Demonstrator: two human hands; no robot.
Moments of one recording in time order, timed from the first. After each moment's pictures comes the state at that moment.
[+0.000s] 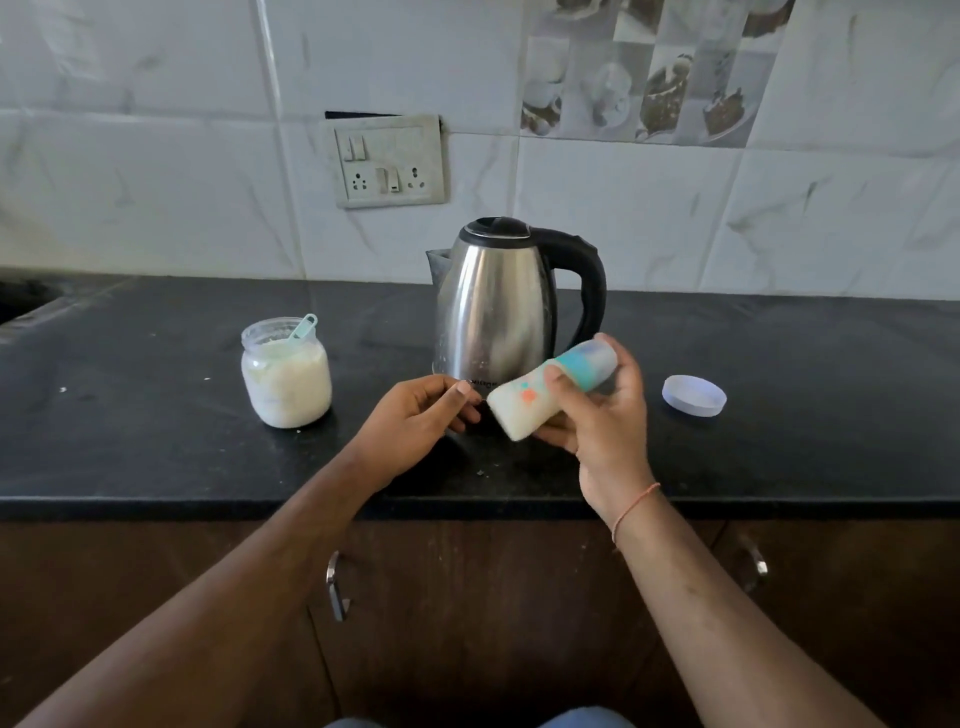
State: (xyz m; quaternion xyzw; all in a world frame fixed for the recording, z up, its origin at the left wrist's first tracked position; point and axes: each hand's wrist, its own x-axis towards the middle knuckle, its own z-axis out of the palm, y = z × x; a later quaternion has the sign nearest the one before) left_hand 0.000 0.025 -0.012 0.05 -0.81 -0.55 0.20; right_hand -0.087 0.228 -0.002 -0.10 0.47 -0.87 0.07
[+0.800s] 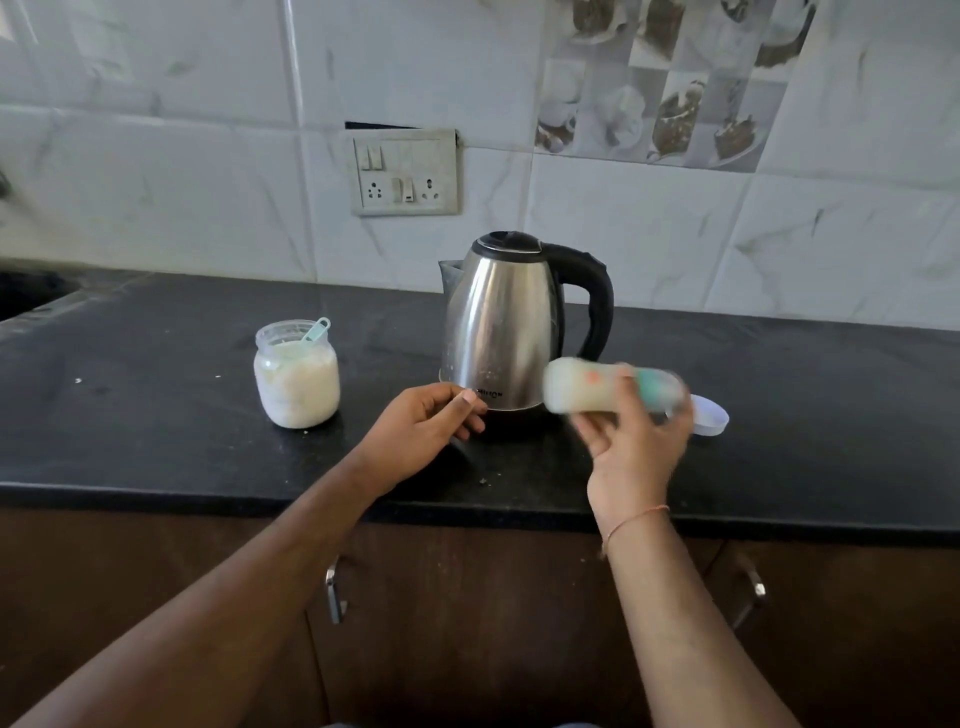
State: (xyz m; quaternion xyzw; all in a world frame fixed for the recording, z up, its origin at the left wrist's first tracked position) left_hand 0.004 0.025 -0.009 0.05 -0.81 -0.55 0.19; right_hand -0.084 0.232 0.000 -0.05 0.37 -0.93 -0.01
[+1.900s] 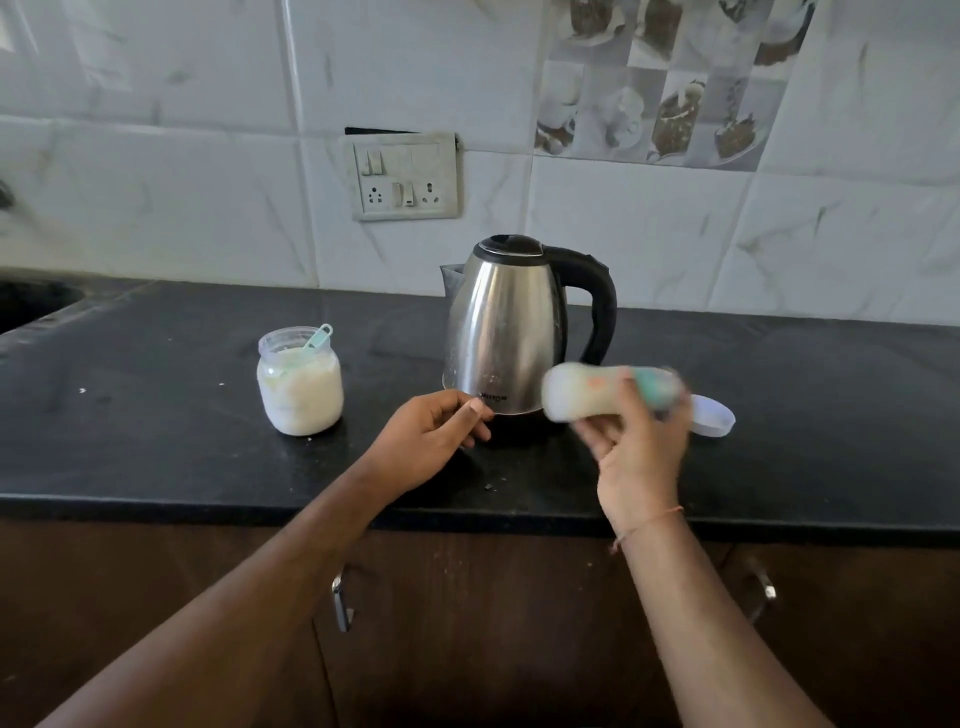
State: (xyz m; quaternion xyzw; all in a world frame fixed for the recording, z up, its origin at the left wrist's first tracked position) left_hand 0.001 0.024 -0.014 0.05 -0.83 -0.53 0.18; right_hand -0.092 0.235 0.003 -0.05 0.39 -0.92 0.01
